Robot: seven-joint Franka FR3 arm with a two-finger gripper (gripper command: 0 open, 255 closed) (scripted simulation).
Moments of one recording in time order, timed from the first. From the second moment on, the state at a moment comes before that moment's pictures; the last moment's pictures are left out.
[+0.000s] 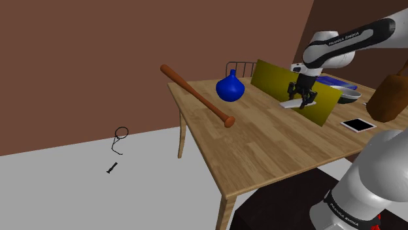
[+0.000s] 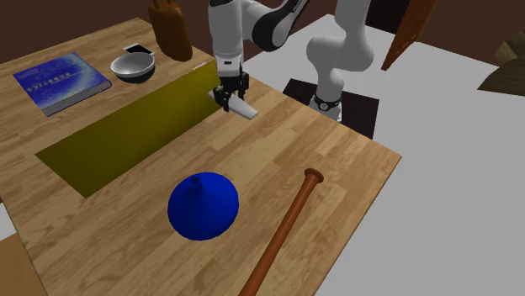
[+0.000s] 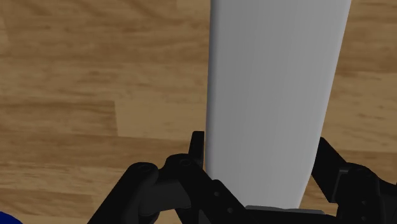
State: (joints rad) arm 0.00 -0.34 -0.65 -2.40 -0.24 2.13 -1.75
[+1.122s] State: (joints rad) arm -0.37 -0.80 -0.74 -2.65 -0.55 1.95 -1.98
